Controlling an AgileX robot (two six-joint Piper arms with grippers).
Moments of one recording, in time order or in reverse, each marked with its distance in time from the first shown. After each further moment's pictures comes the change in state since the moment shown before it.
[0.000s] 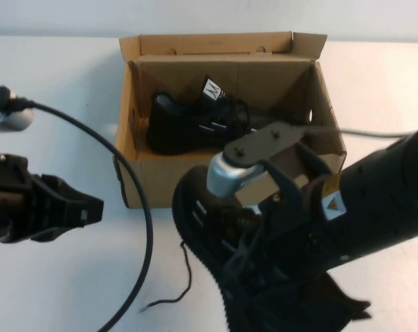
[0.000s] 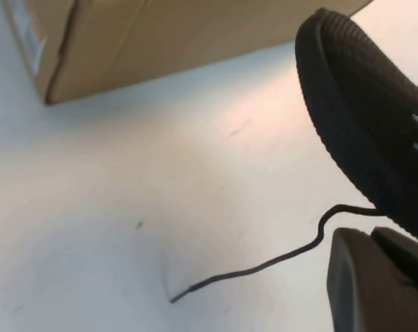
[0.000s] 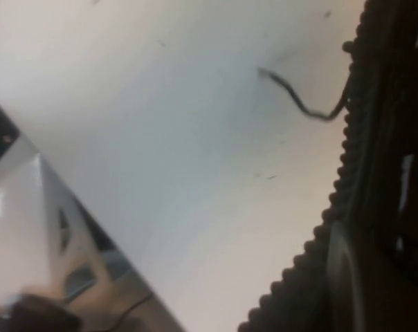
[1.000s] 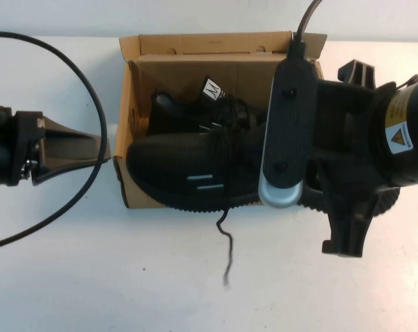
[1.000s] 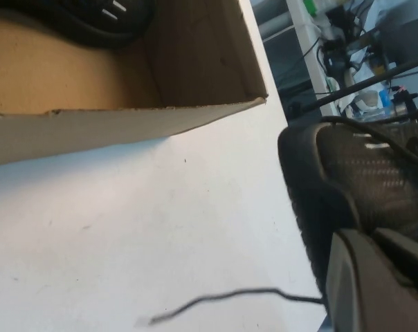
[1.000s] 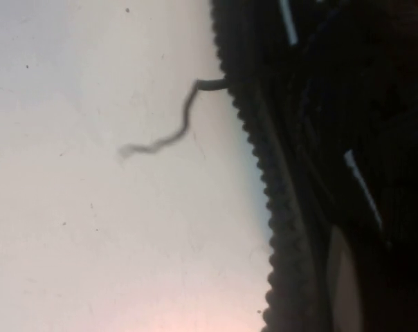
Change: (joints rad) right arm 0.000 -0.056 -0.193 -0.454 0.122 -0.622; left arm 0.341 0.257 0.000 -0.671 0.265 0.433
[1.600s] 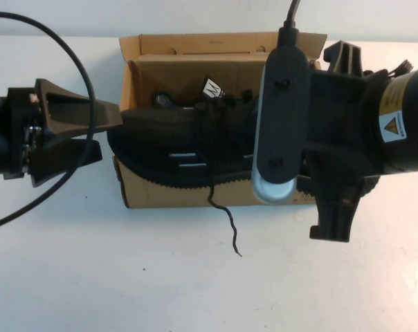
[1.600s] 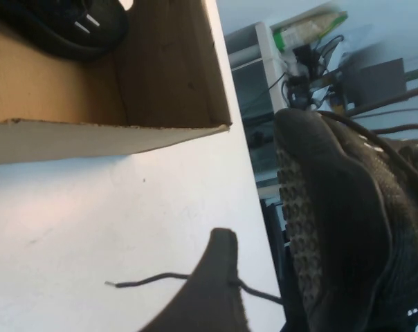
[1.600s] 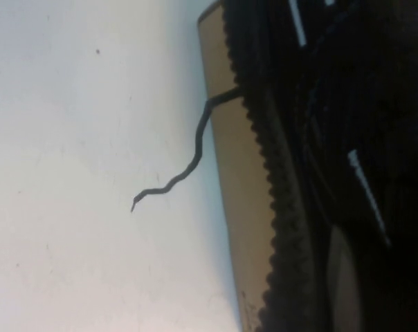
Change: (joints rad) right arm 0.000 0.000 0.004 0.003 -0.104 -0.080; left arm 0.000 0.000 0.000 -0.077 0.002 -0.080
